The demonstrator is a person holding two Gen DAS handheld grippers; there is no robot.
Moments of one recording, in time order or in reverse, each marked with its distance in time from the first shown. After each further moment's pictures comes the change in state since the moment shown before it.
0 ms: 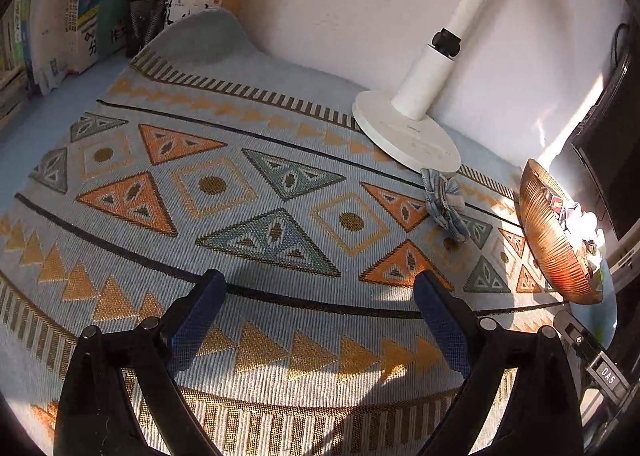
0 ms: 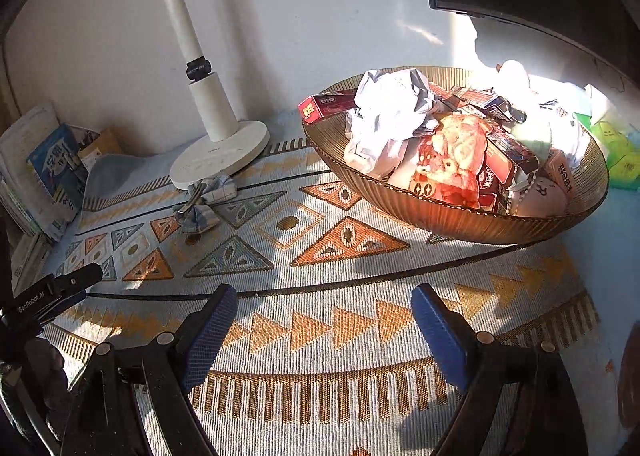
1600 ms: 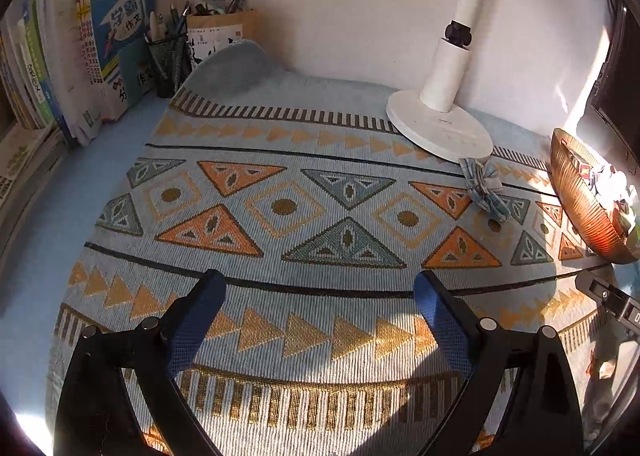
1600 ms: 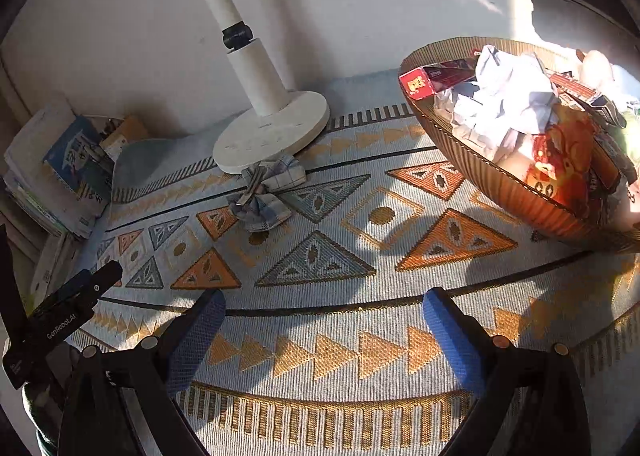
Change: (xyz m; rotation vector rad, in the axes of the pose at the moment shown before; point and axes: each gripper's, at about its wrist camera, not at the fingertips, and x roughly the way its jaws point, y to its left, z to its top) left arm -0.023 0.015 0.007 0.167 -0.038 0.201; right arm 0.033 0.061 0.027 0.010 0.136 0.125
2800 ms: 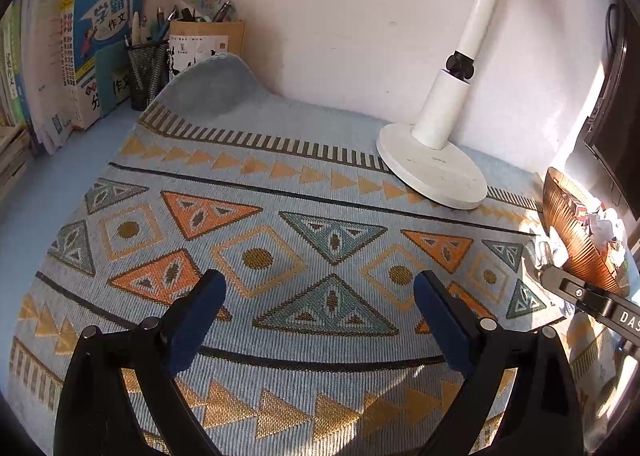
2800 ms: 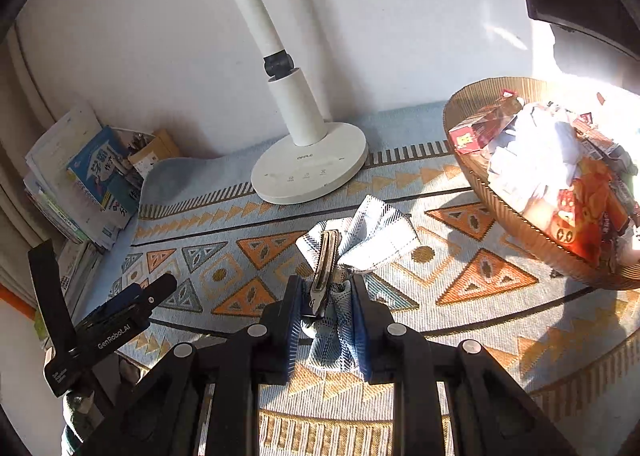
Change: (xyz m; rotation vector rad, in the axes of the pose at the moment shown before) left arm 0.028 0.004 0.008 -0.062 -0.075 -0.111; right arm -0.040 0.012 0.001 -0.009 -0.104 0.065
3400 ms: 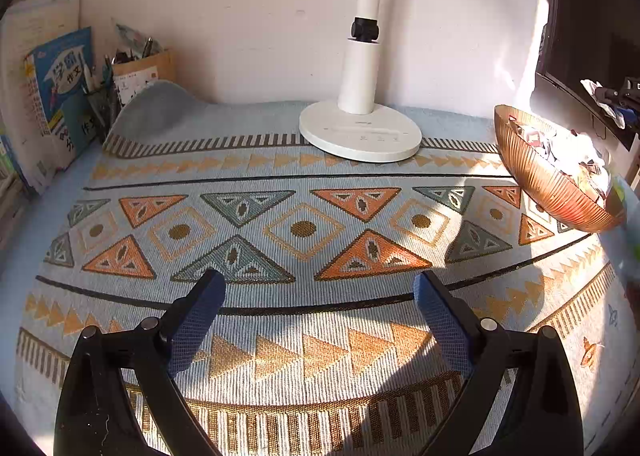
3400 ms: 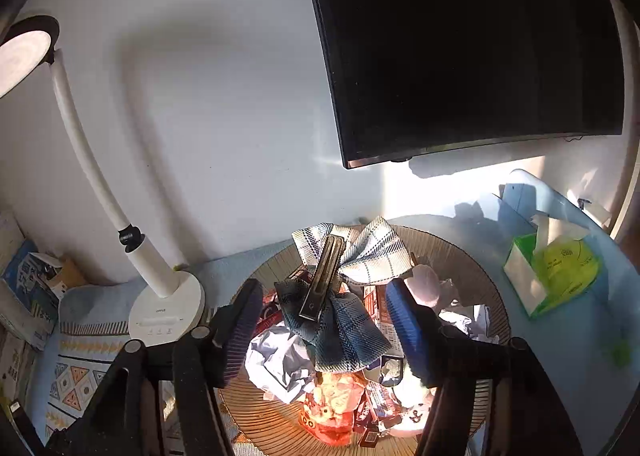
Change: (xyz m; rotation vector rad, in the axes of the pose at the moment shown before) left arm -0.016 -0.067 -0.034 0.159 0.024 -0.011; right arm -0.067 -0.122 0.107 0.092 -0.238 -0.317
